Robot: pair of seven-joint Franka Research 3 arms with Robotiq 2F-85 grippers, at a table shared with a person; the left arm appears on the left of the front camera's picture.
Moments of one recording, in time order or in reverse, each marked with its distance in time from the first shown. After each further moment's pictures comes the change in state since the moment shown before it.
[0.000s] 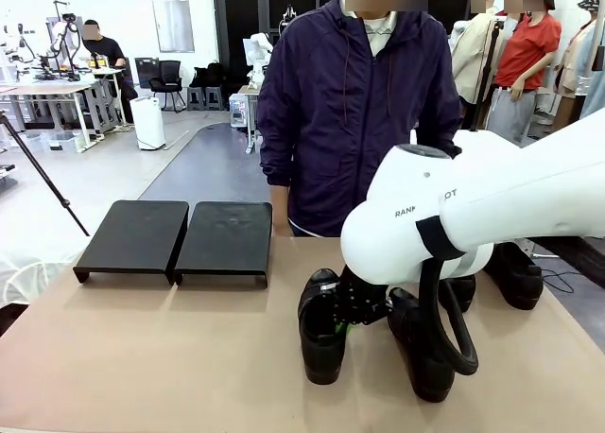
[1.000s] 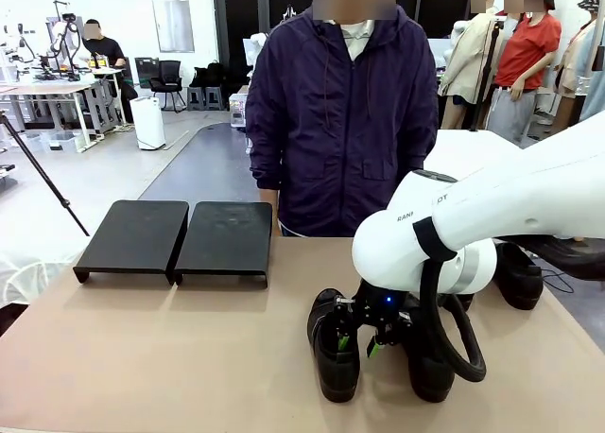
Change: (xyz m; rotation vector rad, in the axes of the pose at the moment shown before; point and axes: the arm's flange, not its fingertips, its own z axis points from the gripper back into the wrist) left arm 0.000 0.000 0.000 0.000 0.000 0.000; right arm 0.019 -0.044 -0.045 0.017 0.090 -0.029
